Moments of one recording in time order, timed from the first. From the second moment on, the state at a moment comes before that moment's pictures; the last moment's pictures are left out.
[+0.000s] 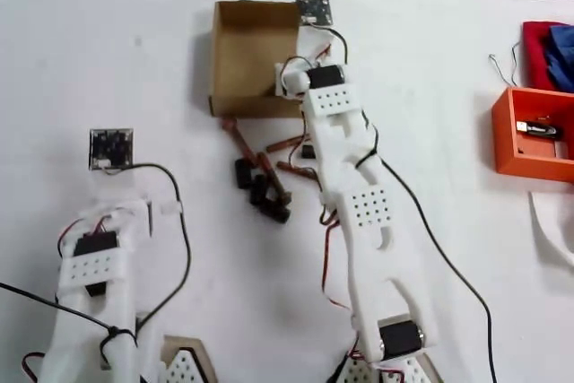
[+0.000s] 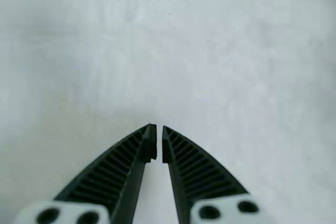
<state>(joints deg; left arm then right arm) -21.3 -43.2 78.3 27.7 -7.8 -17.5 72.8 -73.7 60.6 -7.1</state>
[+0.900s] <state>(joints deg) -21.3 -43.2 78.3 27.7 -7.8 -14.8 62.8 -82.6 67.0 -0.6</state>
